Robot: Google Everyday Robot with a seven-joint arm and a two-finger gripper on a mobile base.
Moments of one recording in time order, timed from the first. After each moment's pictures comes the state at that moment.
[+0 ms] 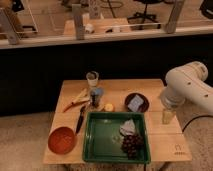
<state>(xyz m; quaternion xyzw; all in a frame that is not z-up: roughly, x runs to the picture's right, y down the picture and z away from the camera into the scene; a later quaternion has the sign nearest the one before) 0.286 0.106 0.684 -0.28 0.02 0.02 0.96</state>
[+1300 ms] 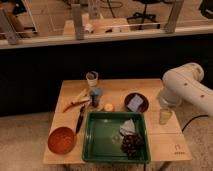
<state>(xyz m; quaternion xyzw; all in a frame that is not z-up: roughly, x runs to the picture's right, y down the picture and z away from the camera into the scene) 0.265 0.113 0.698 -0.28 0.02 0.05 0.96</state>
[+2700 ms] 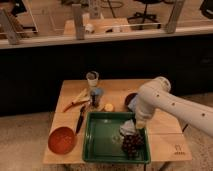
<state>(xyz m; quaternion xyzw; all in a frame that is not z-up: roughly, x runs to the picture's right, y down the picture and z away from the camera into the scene) 0.169 0.178 0.737 -0.34 -0.02 0.06 0.94</state>
